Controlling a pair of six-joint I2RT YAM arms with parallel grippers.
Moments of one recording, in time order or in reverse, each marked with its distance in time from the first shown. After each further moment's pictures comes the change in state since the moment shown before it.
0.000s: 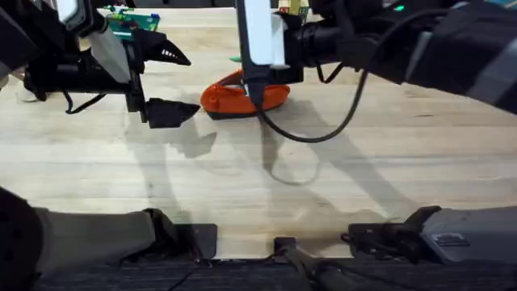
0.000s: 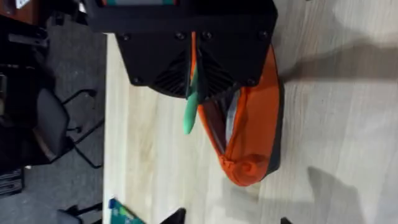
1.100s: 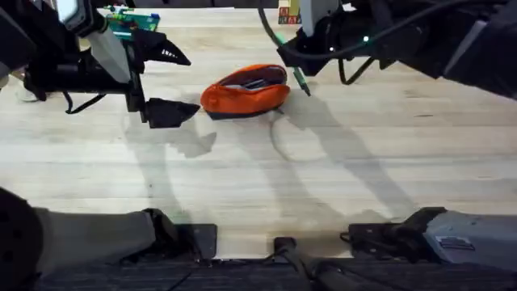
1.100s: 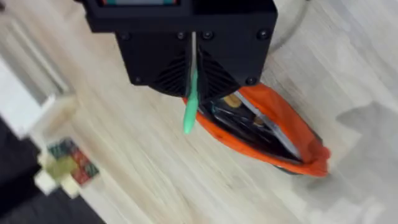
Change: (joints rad) left arm 0.000 0.000 0.000 0.000 0.000 0.000; right arm -0.068 -0.088 -0.003 -0.127 0.305 0.856
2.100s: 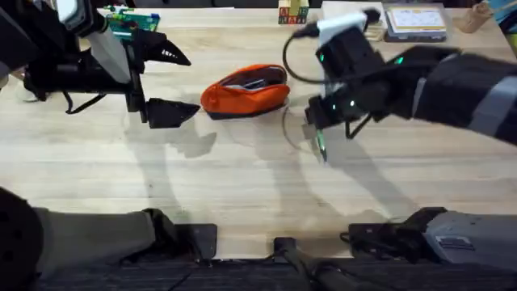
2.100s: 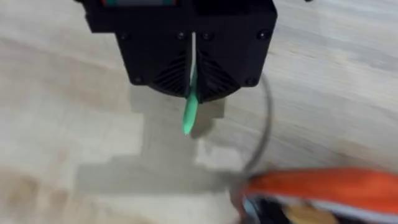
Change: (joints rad) left arm 0.000 0.000 0.000 -0.002 0.000 0.000; right arm 0.000 0.003 -0.274 -0.205 0.184 0.528
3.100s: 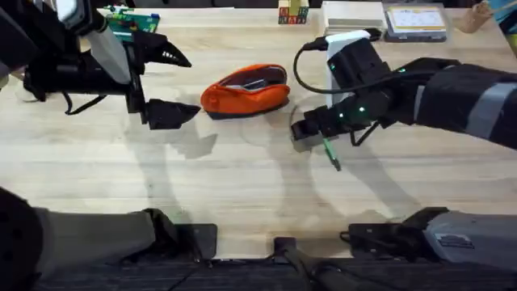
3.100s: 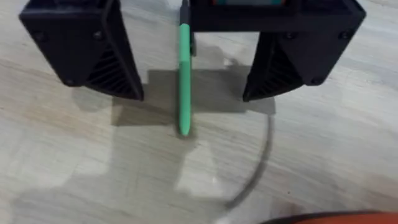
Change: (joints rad) left arm 0.000 0.000 0.000 -0.020 0.000 0.000; right arm -0.075 0.002 -0.095 0.036 -0.137 -0.010
